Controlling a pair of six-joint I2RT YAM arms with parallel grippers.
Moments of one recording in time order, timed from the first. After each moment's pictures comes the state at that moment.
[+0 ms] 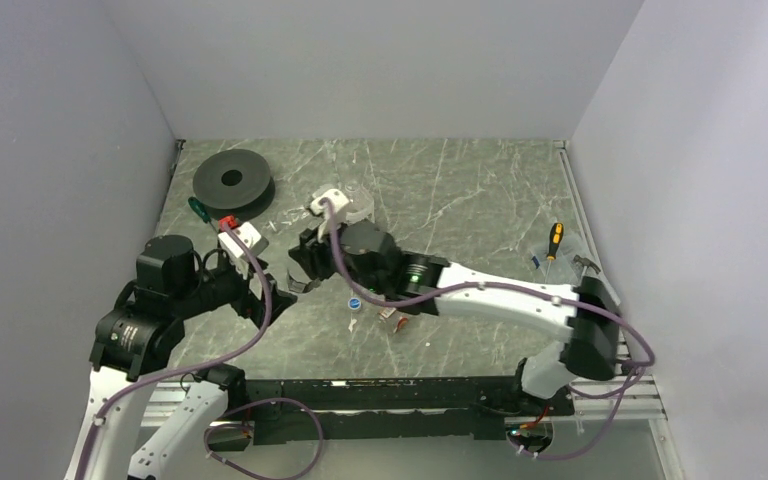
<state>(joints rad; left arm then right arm) -0.28 0.63 1.06 -0.93 0.58 0.17 1.20 1.48 1.26 0.06 0.23 0.27</state>
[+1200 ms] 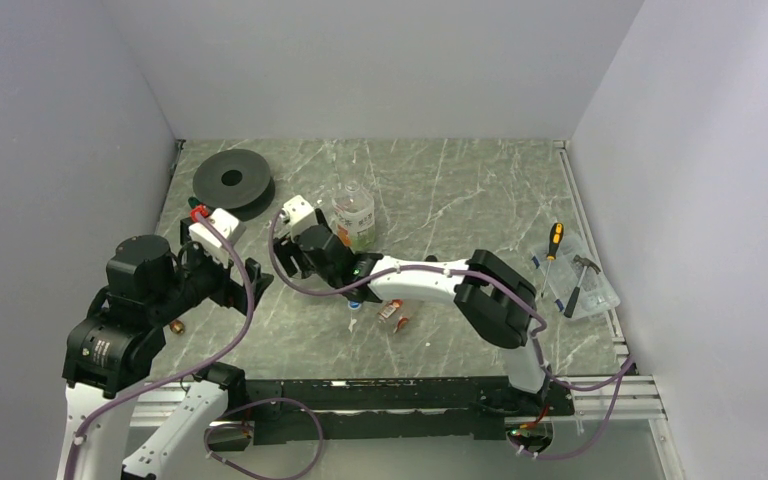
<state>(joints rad) -0.27 0.64 1.25 -1.04 0.27 0.16 1.12 2.00 1.40 0.27 0.36 0.12</state>
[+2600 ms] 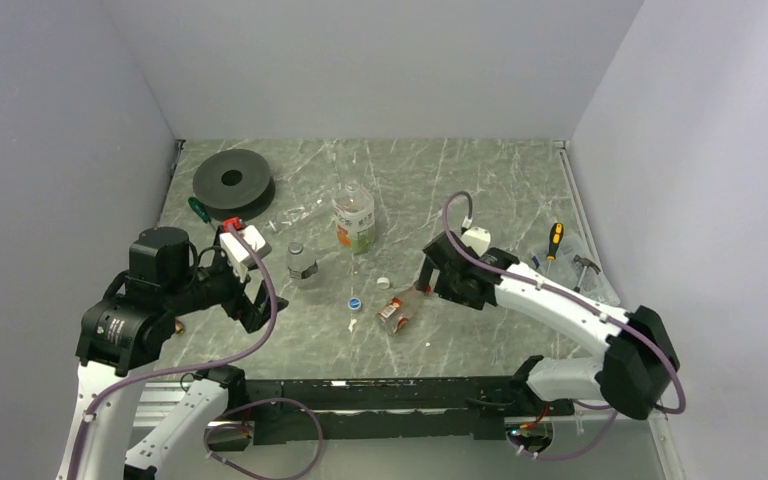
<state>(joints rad) -0.27 0.70 1.22 -1.13 0.54 0.35 0.81 1.21 0.87 -0.77 0.34 1.02</state>
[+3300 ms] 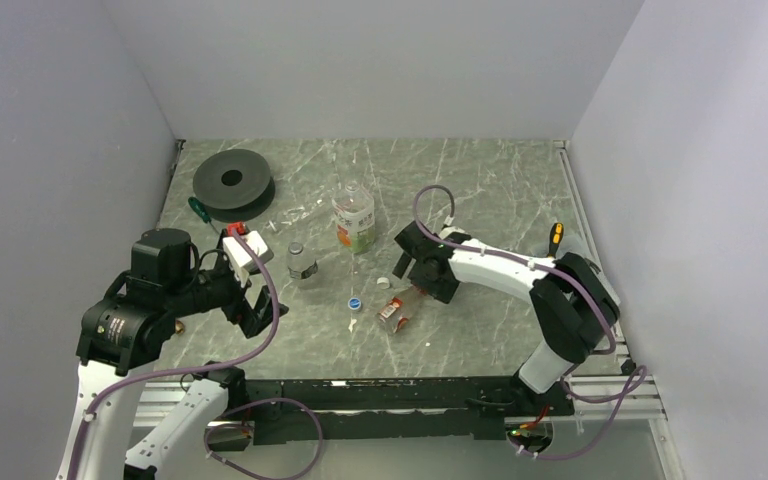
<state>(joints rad) -0.27 0.70 1.22 -1.17 0.57 0.39 0.73 1.60 0.98 -0.62 0.31 1.23</state>
